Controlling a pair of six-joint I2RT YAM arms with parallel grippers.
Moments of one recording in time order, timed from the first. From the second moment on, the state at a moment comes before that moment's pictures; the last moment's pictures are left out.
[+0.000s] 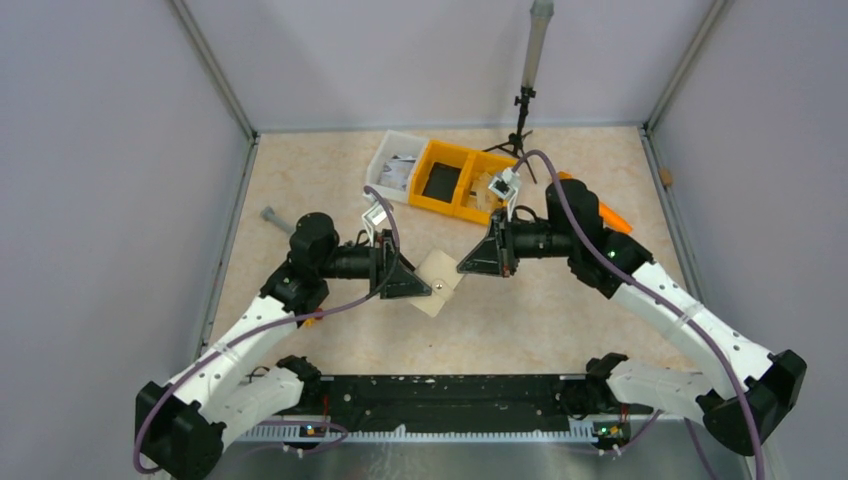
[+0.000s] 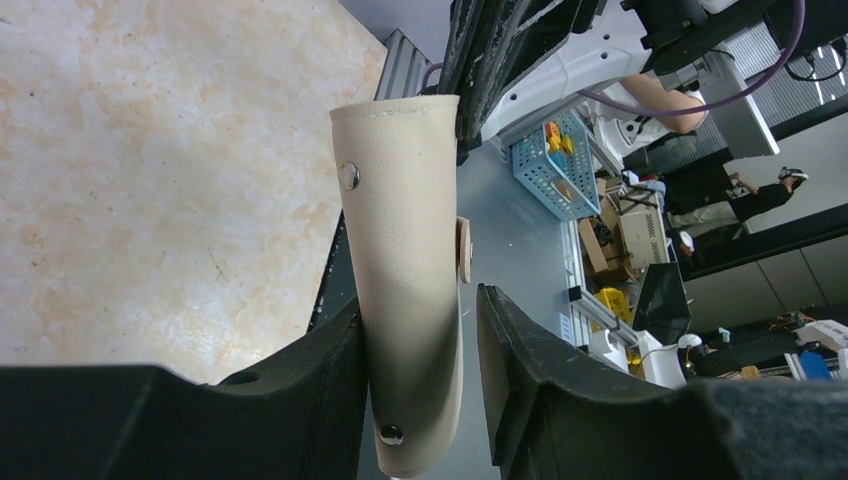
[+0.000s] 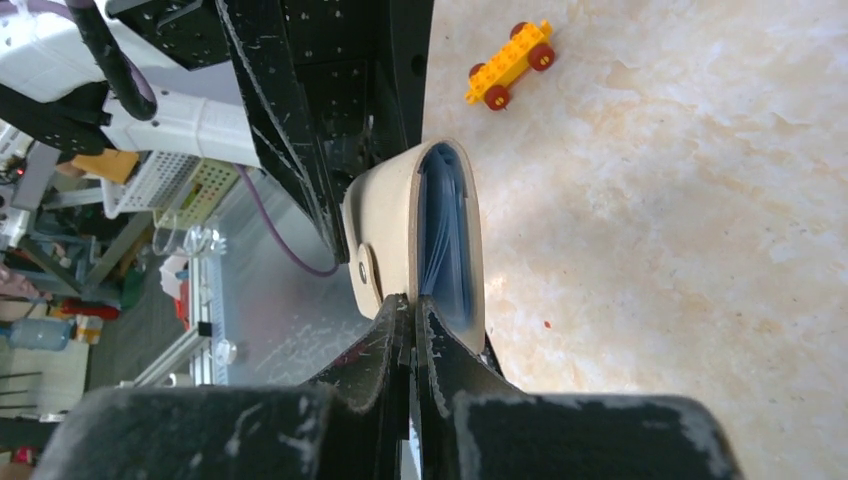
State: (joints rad) left arm -0.50 0.92 0.68 0.09 1.05 -0.66; right arm 0.67 1.05 1.03 -0.34 -0.72 0.43
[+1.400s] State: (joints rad) left arm -0.75 1.01 0.69 -0.19 0.13 -0.67; right arm 0.93 1.09 0.83 -0.20 0.17 0.79
